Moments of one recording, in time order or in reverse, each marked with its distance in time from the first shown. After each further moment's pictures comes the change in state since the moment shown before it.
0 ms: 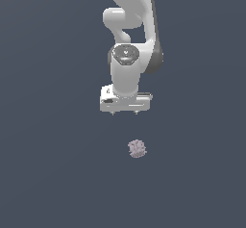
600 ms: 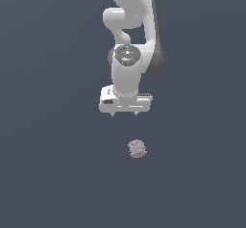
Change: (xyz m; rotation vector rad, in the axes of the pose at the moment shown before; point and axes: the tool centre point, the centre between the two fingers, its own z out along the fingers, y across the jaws) arm 0.005 0.001 0.000 -0.017 0.008 0.003
